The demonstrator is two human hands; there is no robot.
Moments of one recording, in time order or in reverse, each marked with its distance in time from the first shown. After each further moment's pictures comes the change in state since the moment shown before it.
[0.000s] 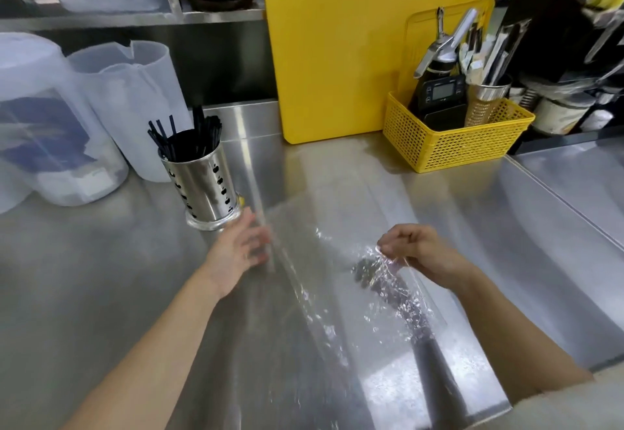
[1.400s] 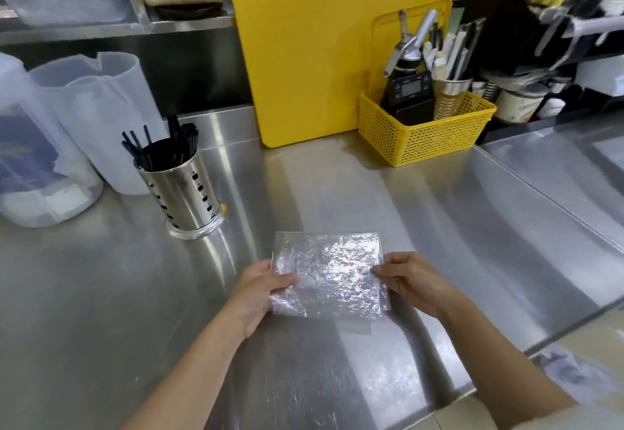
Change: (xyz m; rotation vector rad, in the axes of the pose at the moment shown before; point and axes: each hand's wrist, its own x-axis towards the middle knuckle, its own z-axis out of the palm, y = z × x) left_hand -0.033 -0.047 0.038 0.199 -0.044 -0.131; right_hand -0.041 0.031 0.024 0.330 0.194 0.185
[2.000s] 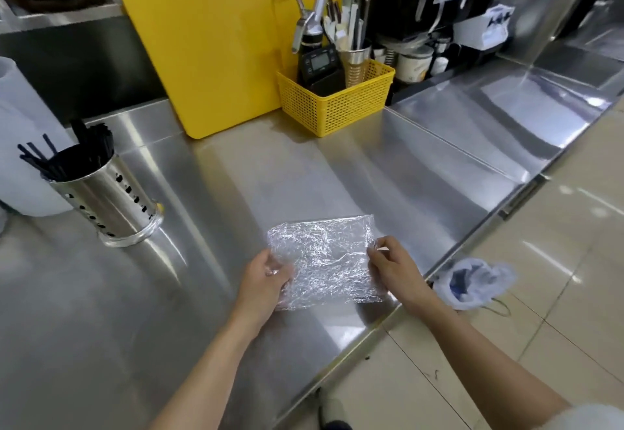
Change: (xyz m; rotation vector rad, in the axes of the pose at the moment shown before) left_hand -0.051 -0.027 0.055 0.379 -0.099 0.199; right_hand -0.107 0.044 0.001 -0.353 0.509 -0.197
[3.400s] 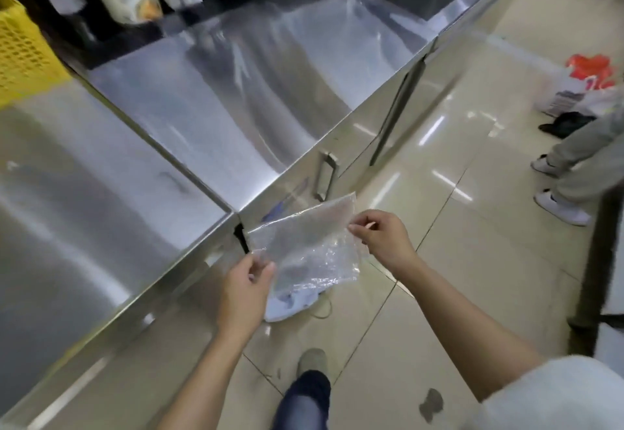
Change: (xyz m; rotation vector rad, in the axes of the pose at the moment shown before) left_hand 0.093 -0.001 0.582 0.347 -0.080 0.045; right_hand 0.186 0.214 -0.526 -0.124 0.206 0.132
